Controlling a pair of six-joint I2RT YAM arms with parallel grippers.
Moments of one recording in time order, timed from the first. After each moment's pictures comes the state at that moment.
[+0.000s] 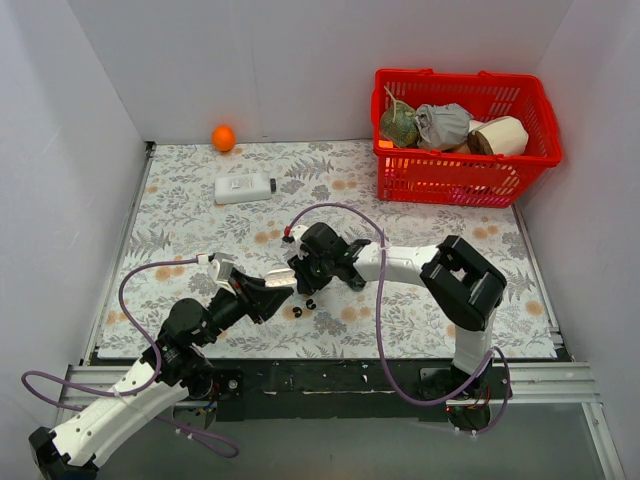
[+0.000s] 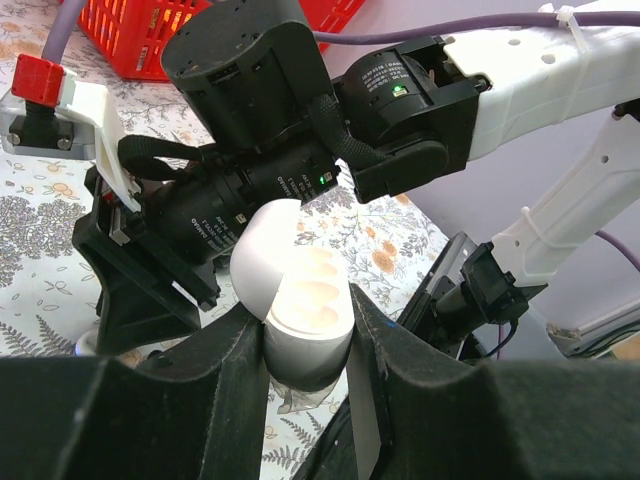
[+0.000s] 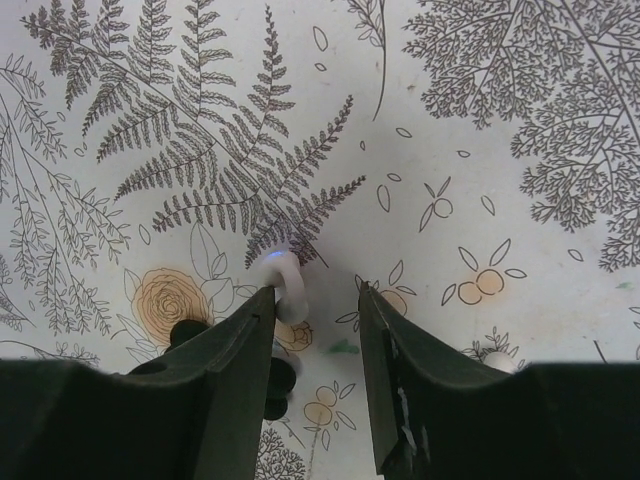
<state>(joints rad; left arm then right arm) -0.78 0.26 0.21 0.15 0.12 -0.59 0.95 1.87 1.13 -0.14 -0.18 0.20</state>
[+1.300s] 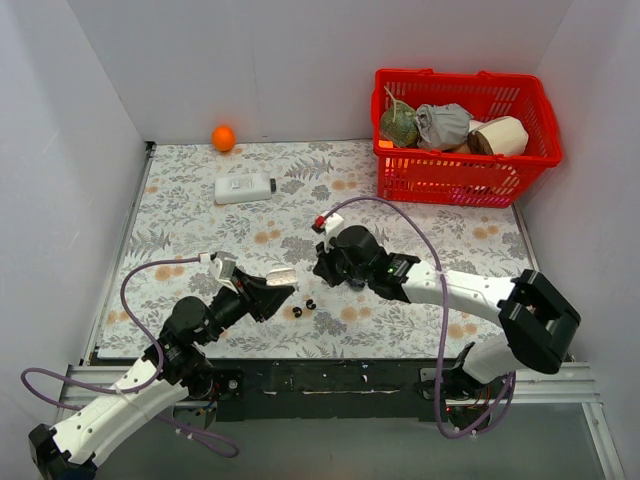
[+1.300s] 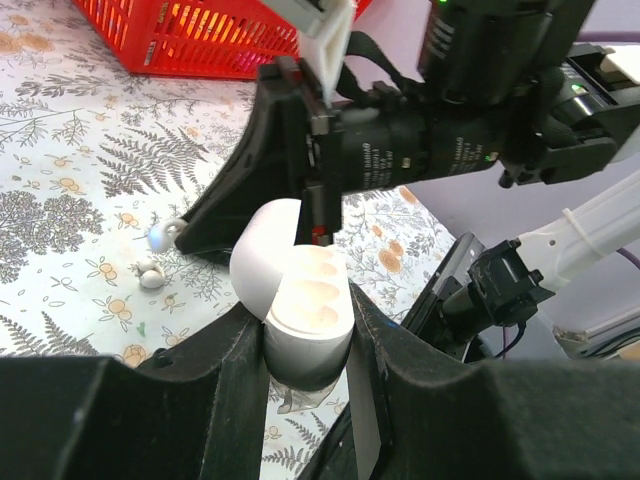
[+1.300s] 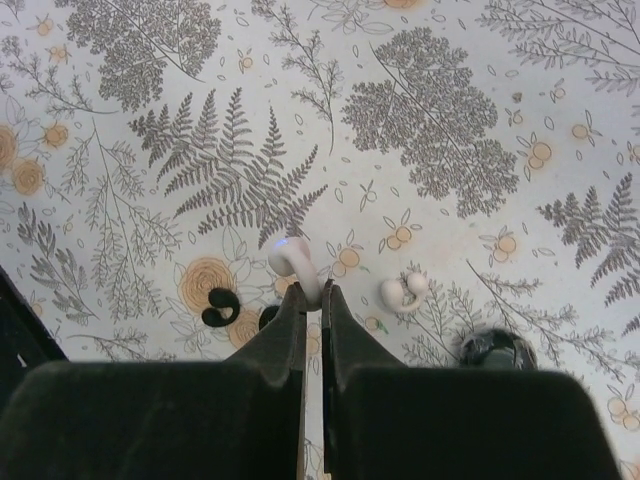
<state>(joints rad) -0.78 0.28 0.21 0.16 0.10 -0.59 0.97 1.48 0.89 0.02 -0.01 0.23</state>
